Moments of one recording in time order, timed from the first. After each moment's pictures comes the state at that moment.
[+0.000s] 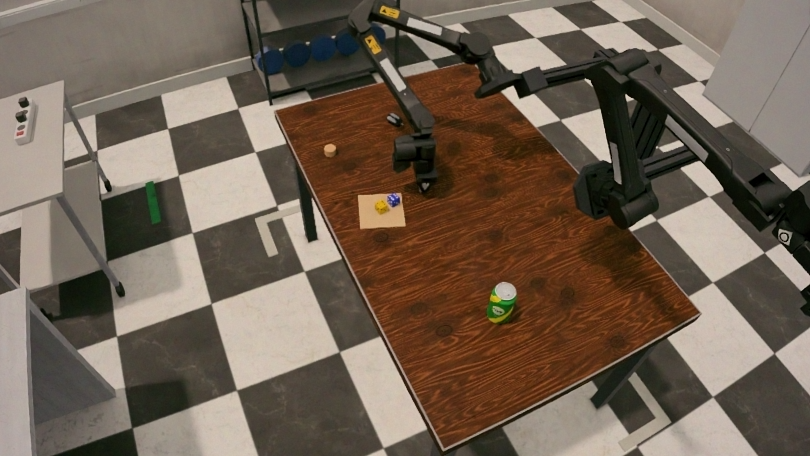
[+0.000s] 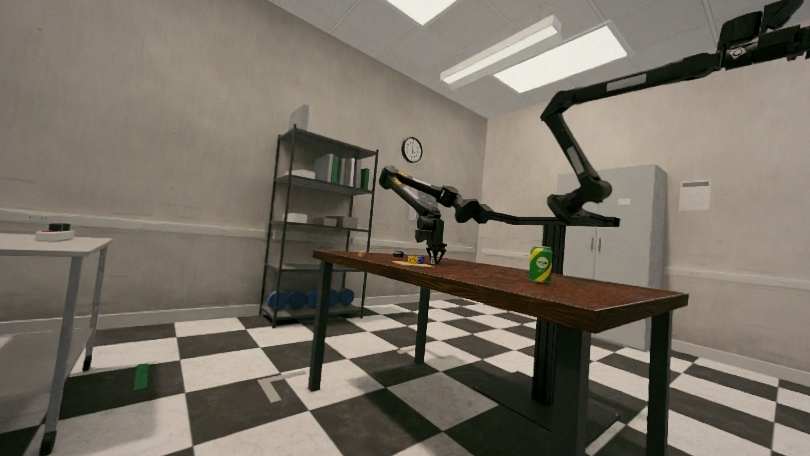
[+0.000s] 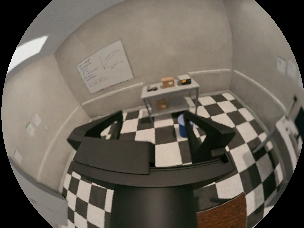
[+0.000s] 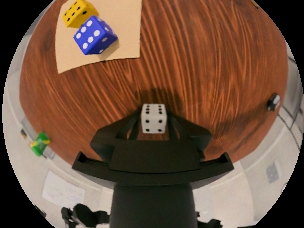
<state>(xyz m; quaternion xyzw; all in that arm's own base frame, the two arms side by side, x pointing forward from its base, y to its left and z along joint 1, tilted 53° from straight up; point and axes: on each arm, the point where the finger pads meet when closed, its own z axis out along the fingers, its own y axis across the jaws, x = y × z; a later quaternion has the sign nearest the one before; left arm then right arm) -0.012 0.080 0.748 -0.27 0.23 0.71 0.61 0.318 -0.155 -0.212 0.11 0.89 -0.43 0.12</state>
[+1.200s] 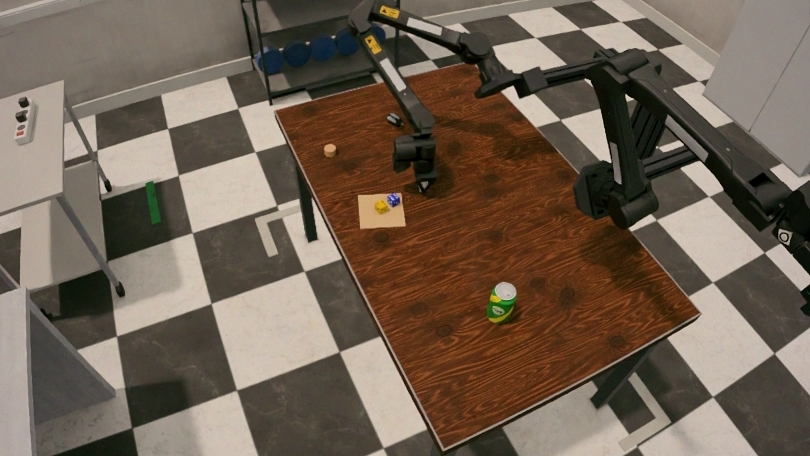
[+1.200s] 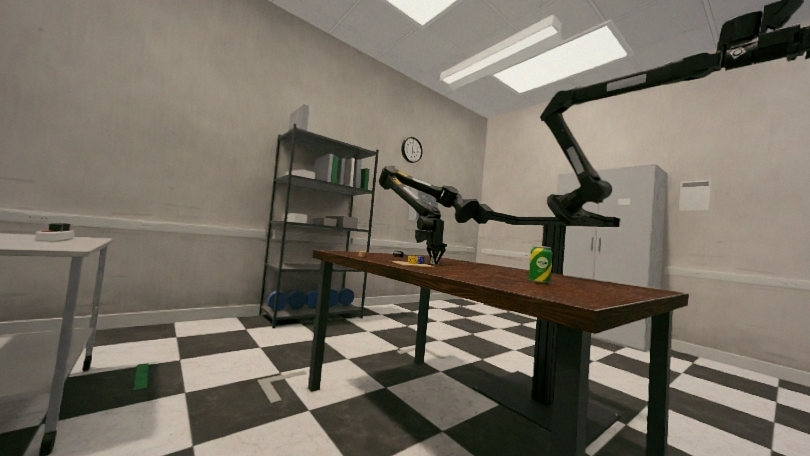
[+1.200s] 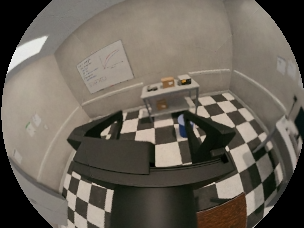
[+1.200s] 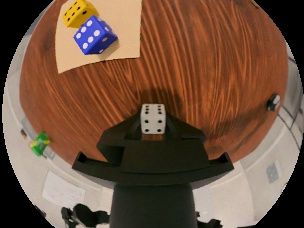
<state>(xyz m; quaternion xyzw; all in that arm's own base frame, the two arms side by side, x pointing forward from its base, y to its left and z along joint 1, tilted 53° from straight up) -0.012 0.080 0.748 -0.27 0.23 0.71 0.61 0.318 -0.155 -0.212 0.11 0.89 -0.43 0.12</state>
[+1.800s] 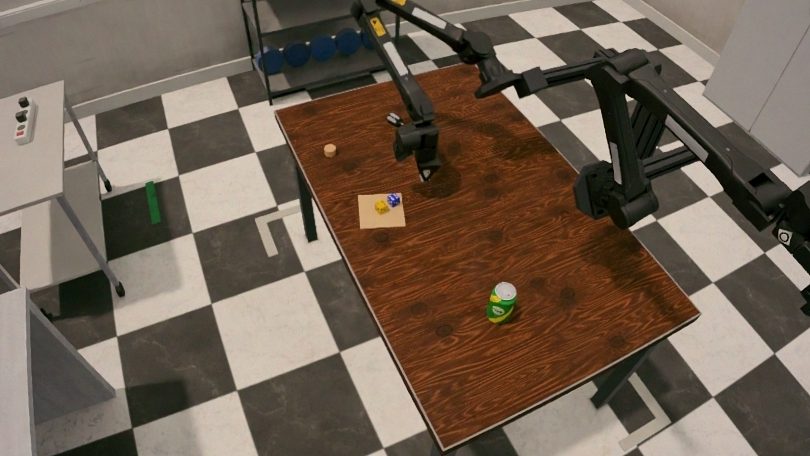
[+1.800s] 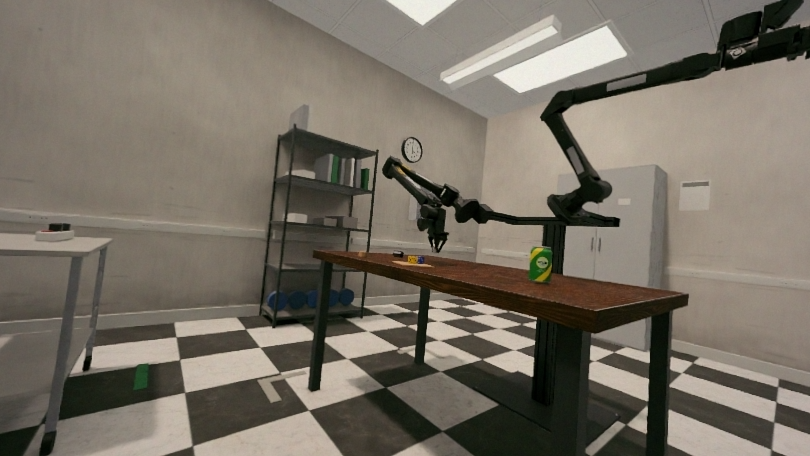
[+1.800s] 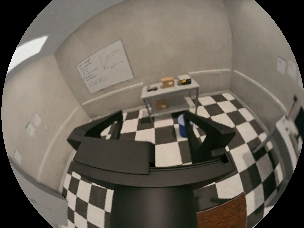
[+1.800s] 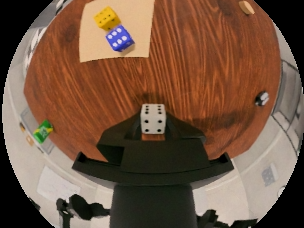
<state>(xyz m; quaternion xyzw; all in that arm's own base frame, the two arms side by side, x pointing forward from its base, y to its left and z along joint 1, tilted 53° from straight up) -0.012 0.080 0.748 -0.27 0.23 0.71 0.61 0.312 -0.110 -0.181 0.09 0.89 -0.43 0.12</state>
